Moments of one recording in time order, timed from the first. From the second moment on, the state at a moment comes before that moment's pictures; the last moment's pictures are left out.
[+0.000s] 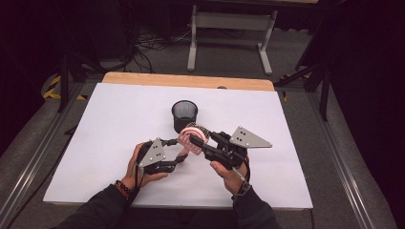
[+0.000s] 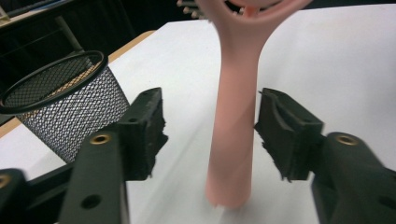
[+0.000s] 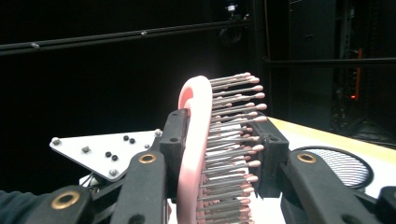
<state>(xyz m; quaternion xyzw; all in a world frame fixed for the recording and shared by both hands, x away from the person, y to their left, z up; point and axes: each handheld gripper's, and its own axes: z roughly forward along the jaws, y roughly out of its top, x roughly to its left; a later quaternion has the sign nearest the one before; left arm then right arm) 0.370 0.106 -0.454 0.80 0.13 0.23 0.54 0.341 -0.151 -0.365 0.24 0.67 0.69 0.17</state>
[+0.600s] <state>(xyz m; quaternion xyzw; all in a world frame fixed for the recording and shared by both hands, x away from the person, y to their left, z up) 0.378 0.117 -0.452 0.80 0.14 0.22 0.54 0.342 -0.170 -0.358 0.25 0.65 0.68 0.21</state>
